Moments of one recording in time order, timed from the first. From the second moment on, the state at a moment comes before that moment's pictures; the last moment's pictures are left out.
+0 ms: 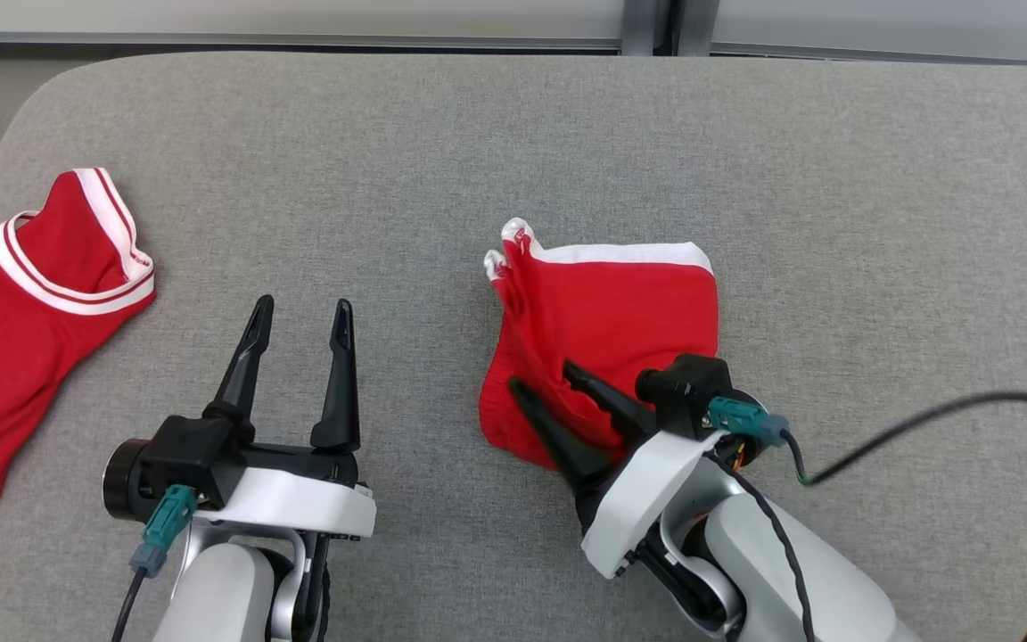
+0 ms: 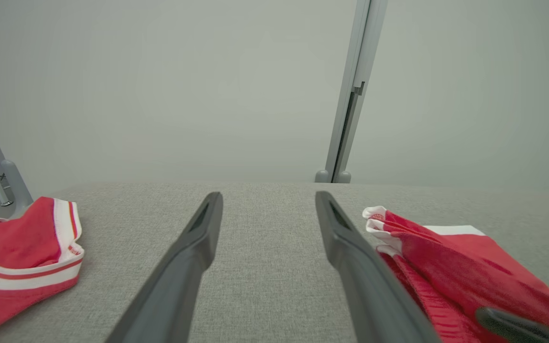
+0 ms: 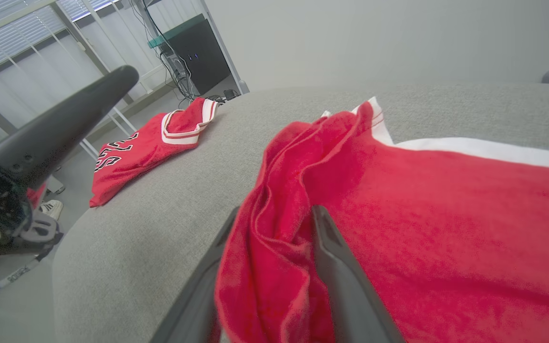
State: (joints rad) left arm -0.20 0.05 -0.18 0.14 -0.24 0.04 -0.26; right arm -0.49 -0.08 0.73 0.41 0.53 0.13 0.00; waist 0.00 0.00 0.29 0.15
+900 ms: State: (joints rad) left arm -0.16 0.07 -0.14 0.14 -0.19 0.04 -0.26; right arm -0.21 -0.28 0.16 0.17 0.43 0.13 -0.22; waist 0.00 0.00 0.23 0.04
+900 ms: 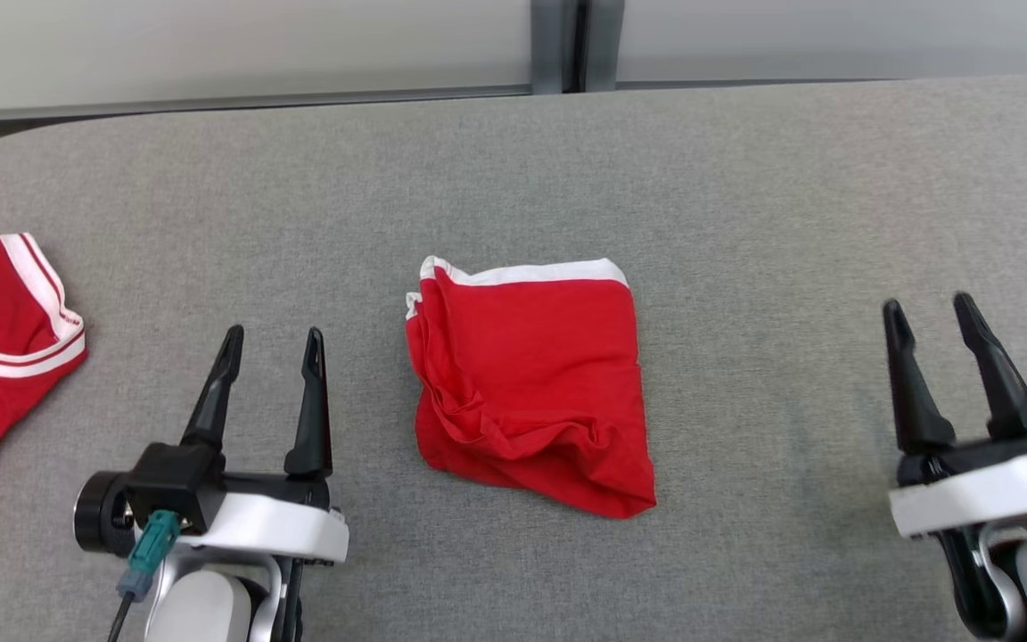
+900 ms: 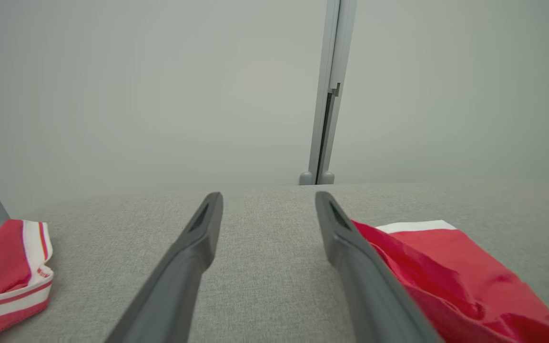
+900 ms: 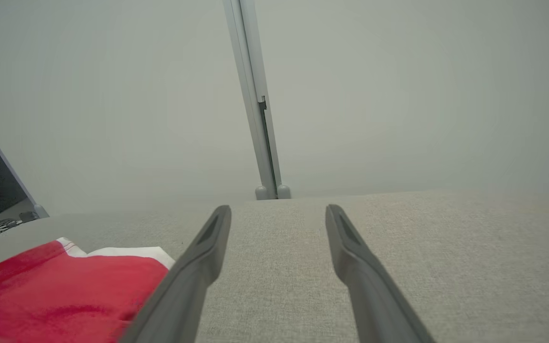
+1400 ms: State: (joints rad) left arm -0.13 0.09 -0.14 0.15 -0.19 0.04 -0.26; right arm -0.12 -0.23 0.09 0.09 0.37 0.13 -0.15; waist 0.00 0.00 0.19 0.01
